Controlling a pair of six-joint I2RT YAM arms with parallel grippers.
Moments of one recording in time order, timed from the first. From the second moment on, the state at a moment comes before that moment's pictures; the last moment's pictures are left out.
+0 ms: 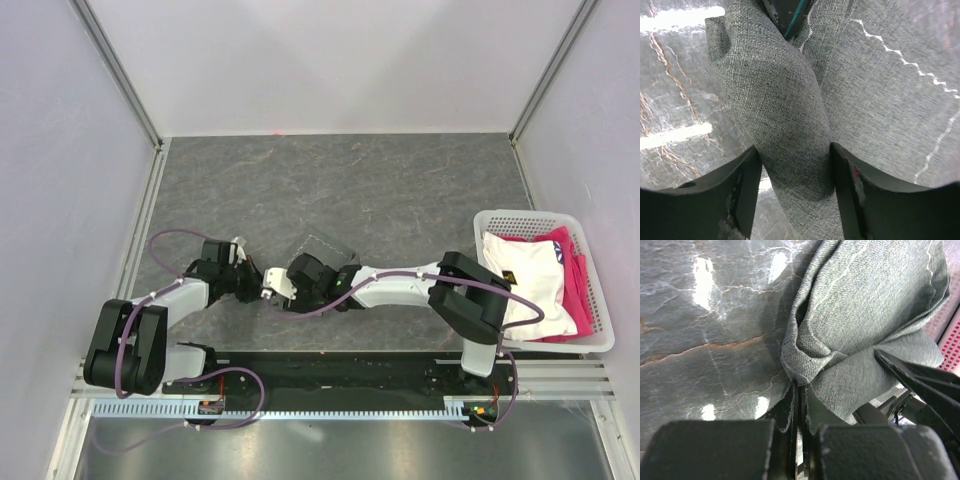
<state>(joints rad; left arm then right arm) -0.16 1.29 0.39 -0.07 0.52 -0.66 1.14 1.84 1.10 -0.16 0.11 -0.39</state>
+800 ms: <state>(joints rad) -0.14 1.04 0.40 -0.16 0.31 -0.67 0.93 1.99 1.36 -0.52 -0.39 -0.33</state>
